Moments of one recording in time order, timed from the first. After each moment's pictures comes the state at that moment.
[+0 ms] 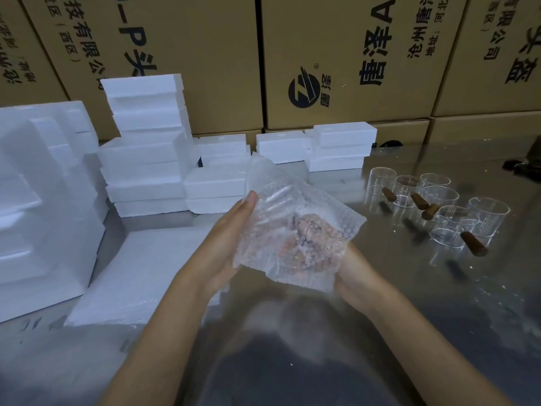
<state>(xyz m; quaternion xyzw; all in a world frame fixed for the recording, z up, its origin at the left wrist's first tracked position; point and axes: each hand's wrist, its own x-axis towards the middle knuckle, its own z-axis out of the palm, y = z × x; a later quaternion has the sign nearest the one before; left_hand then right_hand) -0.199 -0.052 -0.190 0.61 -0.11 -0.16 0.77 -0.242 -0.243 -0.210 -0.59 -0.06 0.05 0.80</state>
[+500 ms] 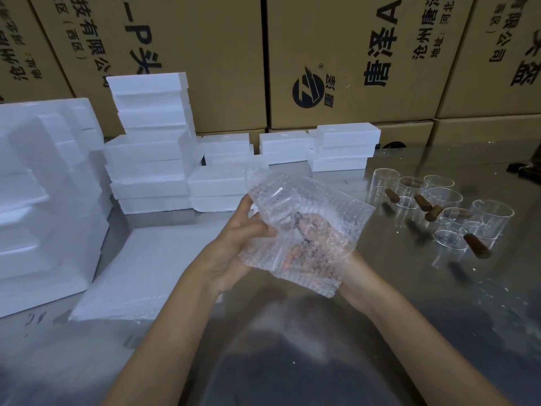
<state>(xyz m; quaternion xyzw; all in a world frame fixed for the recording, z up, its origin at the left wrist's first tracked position) -0.204 -0.057 -0.194 0.52 -0.19 -0.19 0.81 -0.247 -0.245 -0.215 -0.62 -0.11 0.04 0.78</state>
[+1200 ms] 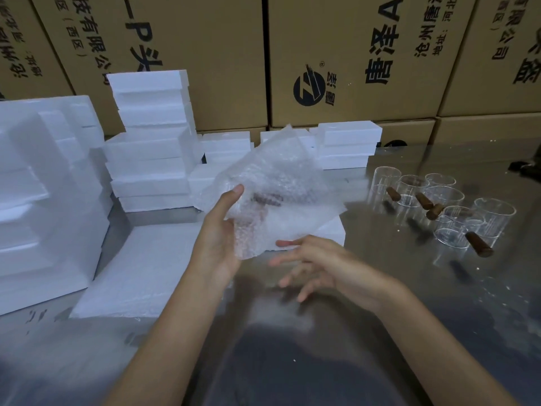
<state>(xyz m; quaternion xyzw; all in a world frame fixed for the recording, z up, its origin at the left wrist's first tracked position) -0.197 -0.053 -0.192 0.42 -0.06 -0.09 0.90 -0.245 -0.245 -0.208 -0.69 -0.08 0.18 0.70</state>
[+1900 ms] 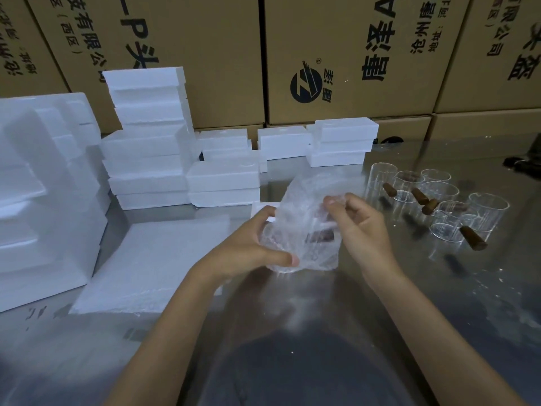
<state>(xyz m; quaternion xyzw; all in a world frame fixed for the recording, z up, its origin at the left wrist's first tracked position) -0.206 -0.061 -0.200 0.79 -0.21 -0.14 0.57 -0.226 -0.262 -0.206 -0.70 -0.01 -0.24 0.68</state>
